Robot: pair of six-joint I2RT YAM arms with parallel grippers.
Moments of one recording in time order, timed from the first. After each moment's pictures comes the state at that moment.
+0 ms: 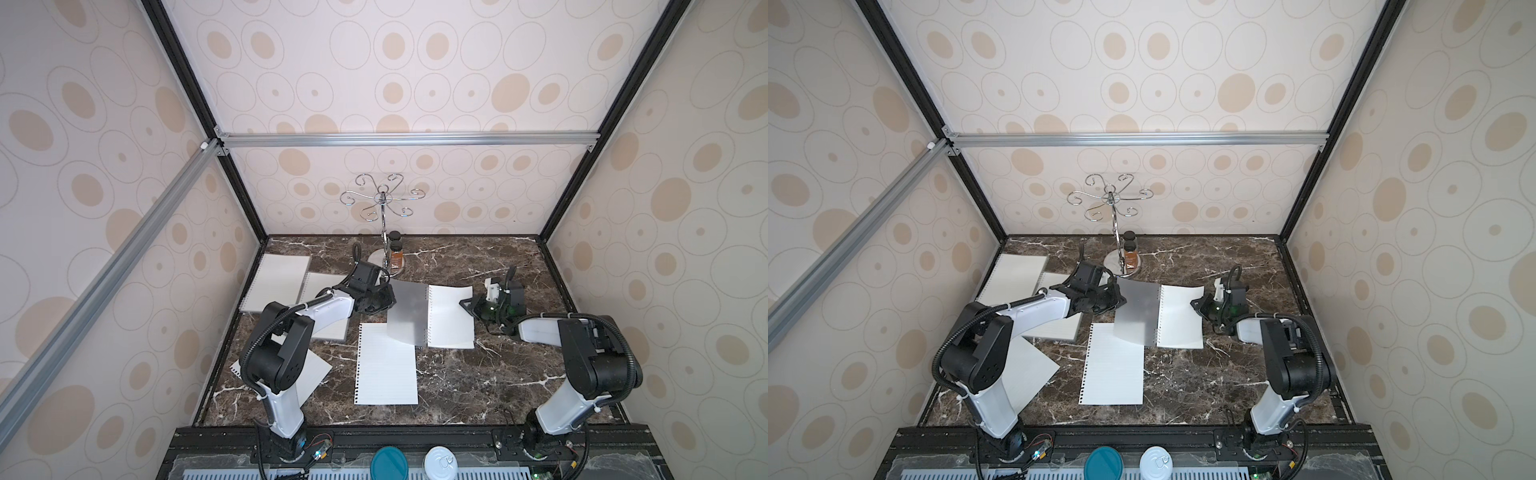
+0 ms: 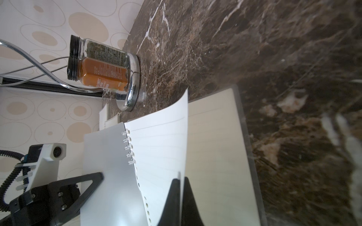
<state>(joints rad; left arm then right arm) -0.47 1.80 1.12 -0.17 0.30 -0.80 0.10 1.68 0.65 0.38 -0.52 0.83</state>
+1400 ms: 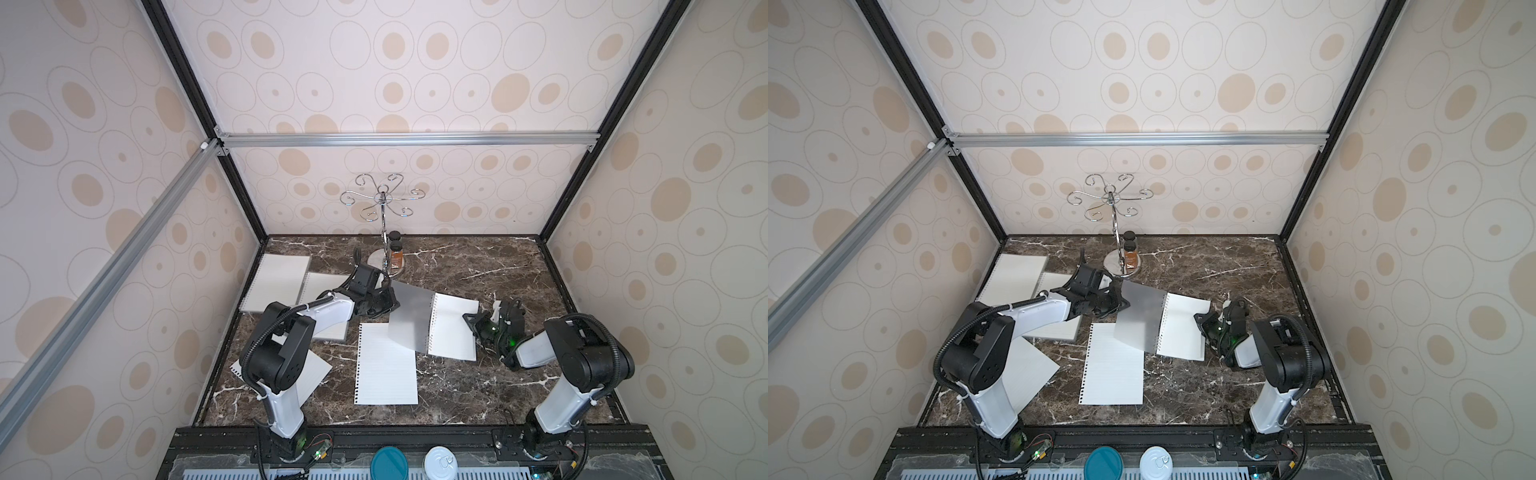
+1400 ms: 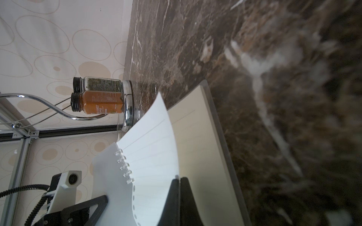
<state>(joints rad) -0.47 1.80 1.09 -0.12 0.38 -0.83 0.14 1.73 0.36 0.85 -0.35 1.16</state>
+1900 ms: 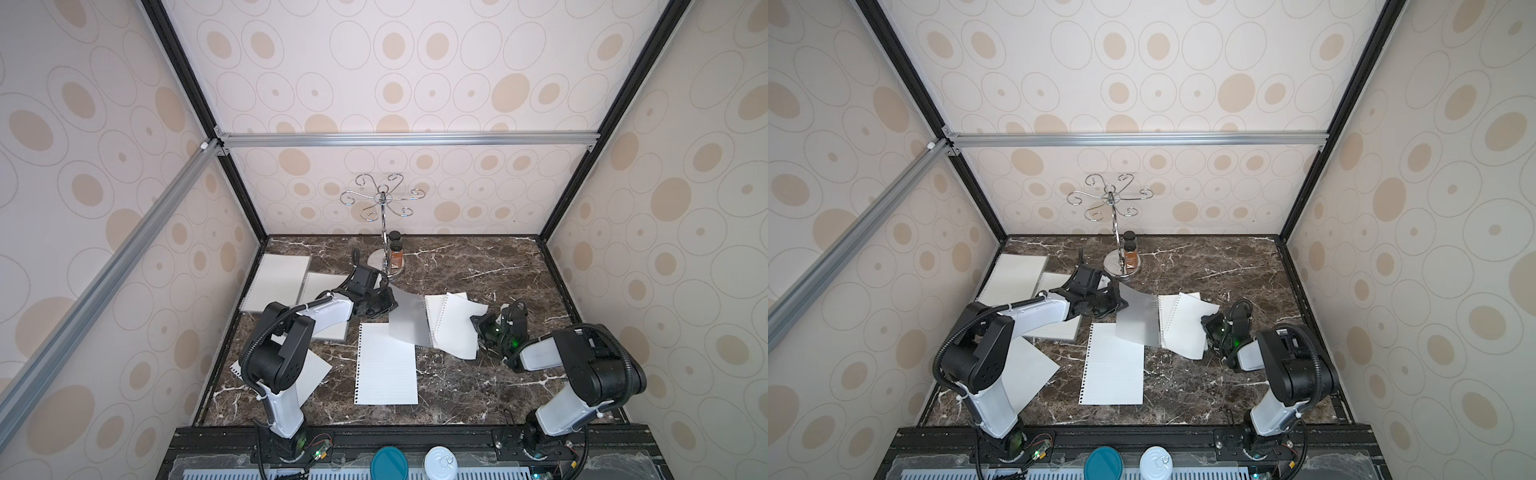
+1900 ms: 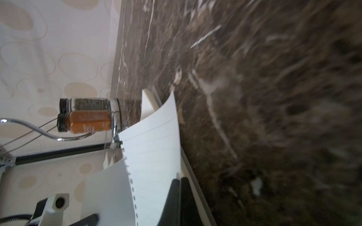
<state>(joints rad) -0.45 1.80 1.08 -0.12 0.34 -0.84 0.13 1.62 0.34 0.69 -0.19 1.16</state>
